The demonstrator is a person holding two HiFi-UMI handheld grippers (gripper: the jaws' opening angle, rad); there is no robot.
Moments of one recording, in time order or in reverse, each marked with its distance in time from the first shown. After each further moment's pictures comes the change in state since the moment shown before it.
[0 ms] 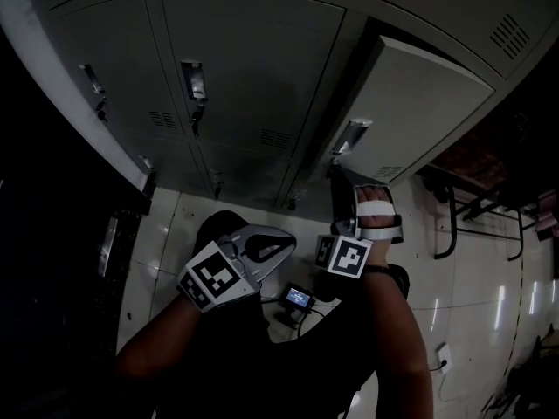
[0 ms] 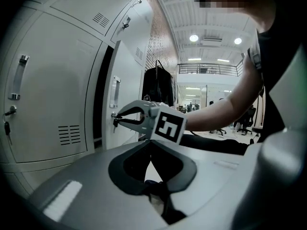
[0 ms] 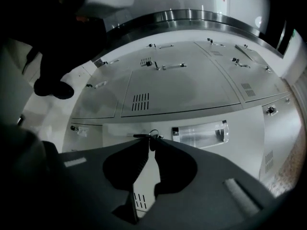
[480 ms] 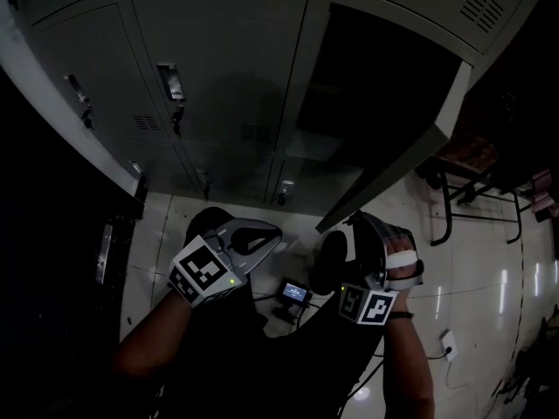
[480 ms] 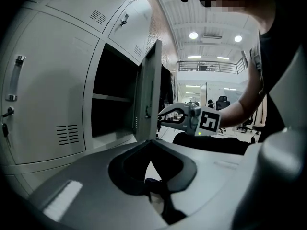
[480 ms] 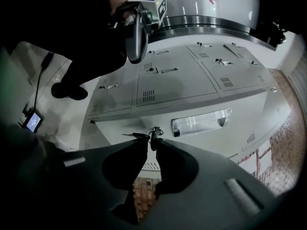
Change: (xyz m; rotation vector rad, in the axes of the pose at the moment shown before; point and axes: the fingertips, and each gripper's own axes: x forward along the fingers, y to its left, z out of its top) left arm 0.004 0.002 -0.008 0.010 0.040 0.011; right arm -0.119 0.023 -0.065 0.067 0.031 0.018
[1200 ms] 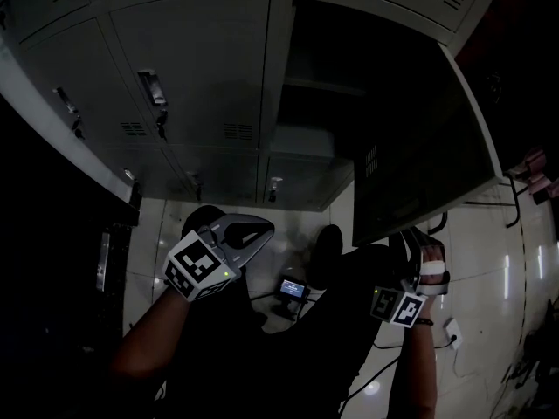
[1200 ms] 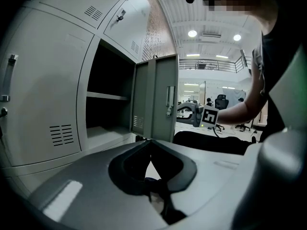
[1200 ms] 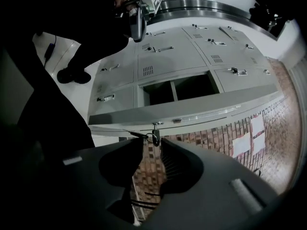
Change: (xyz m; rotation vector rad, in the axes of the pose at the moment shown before) left arm 0.013 -0.009 0.002 0.011 0.016 -0.023; right arm -0.059 -0.001 -0.111 0.045 0.202 -0.007
